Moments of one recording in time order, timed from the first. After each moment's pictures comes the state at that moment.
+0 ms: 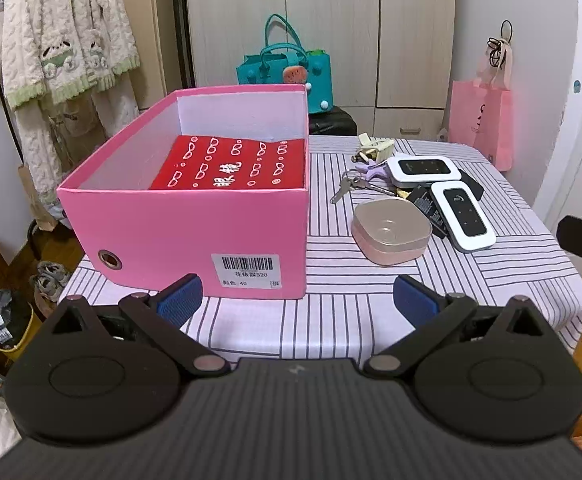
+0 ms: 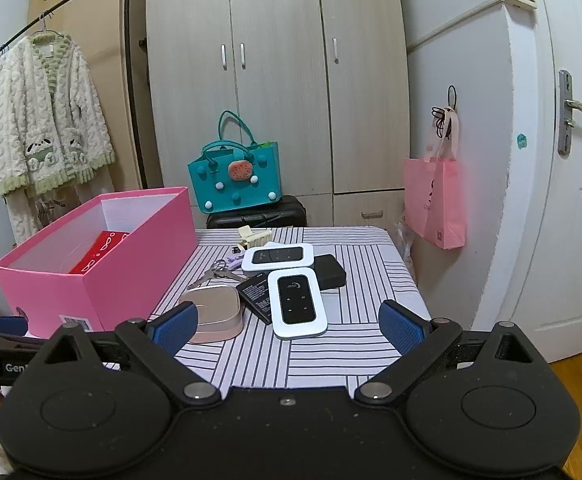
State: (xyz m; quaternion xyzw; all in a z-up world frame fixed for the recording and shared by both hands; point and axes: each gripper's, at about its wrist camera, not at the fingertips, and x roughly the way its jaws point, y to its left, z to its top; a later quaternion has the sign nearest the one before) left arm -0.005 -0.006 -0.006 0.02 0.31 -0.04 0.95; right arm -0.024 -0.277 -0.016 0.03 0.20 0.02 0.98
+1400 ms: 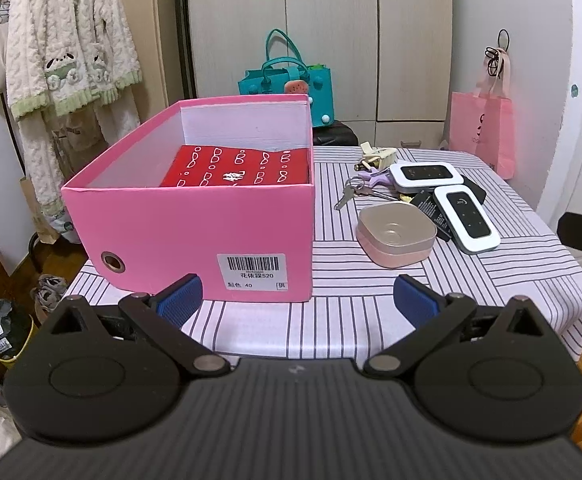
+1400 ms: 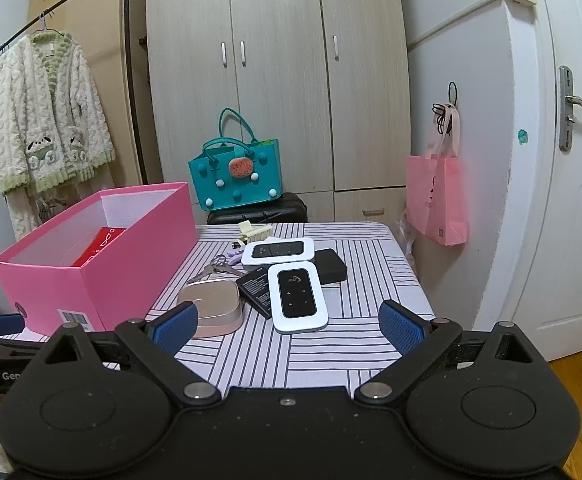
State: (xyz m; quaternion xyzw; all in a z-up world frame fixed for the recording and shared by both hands) left arm -0.011 -0.003 -0.017 0.02 0.28 -0.04 0.96; right arm -0.021 -0.278 -0.022 0.03 0.20 0.02 0.98
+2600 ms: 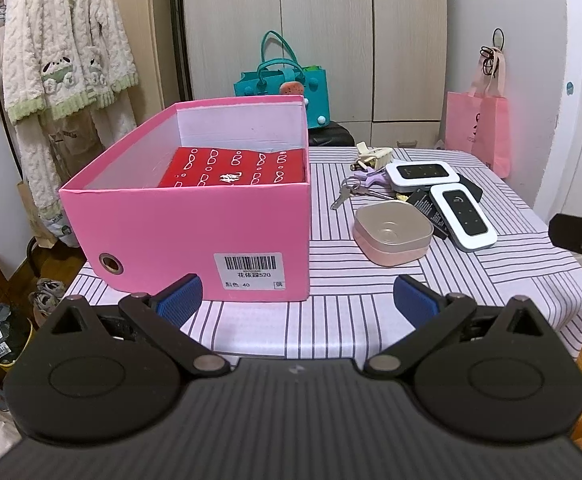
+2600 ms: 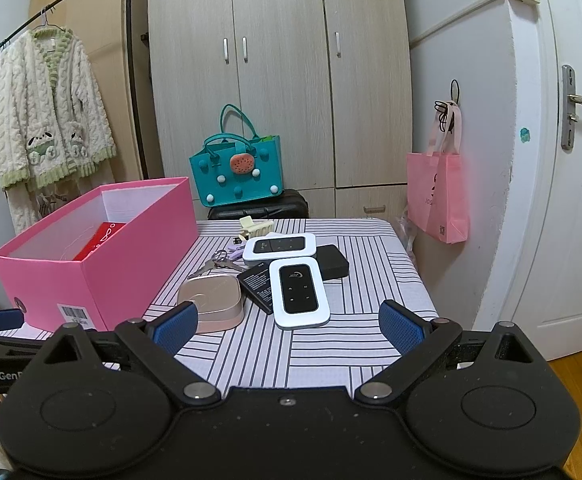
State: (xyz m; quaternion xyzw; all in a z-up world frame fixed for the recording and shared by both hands) left arm -0.013 -0.003 -0.019 0.03 0.28 -0.04 0.96; right arm -0.020 -0.277 -0.028 0.03 0.21 0.02 0.98
